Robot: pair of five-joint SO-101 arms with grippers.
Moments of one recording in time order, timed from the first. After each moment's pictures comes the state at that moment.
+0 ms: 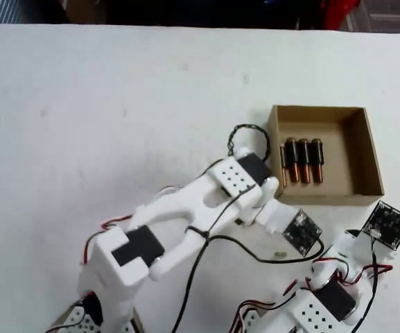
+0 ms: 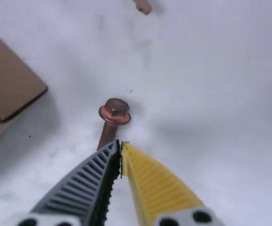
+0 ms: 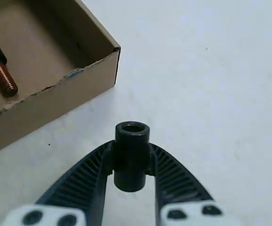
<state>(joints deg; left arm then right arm) 45.7 24.9 -6.2 77.0 -75.8 44.7 -102.3 96.4 53.5 15.4</state>
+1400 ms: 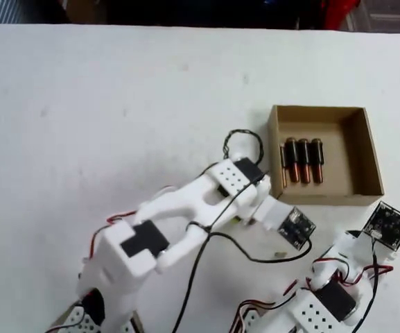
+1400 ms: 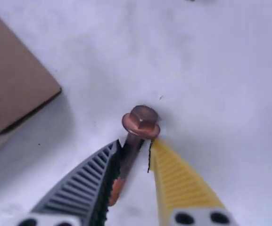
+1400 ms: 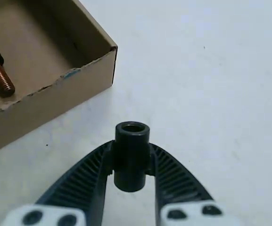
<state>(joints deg) 44.1 31.3 -3.9 65.9 -76.4 45.2 -102.3 96.4 53.5 15.4</state>
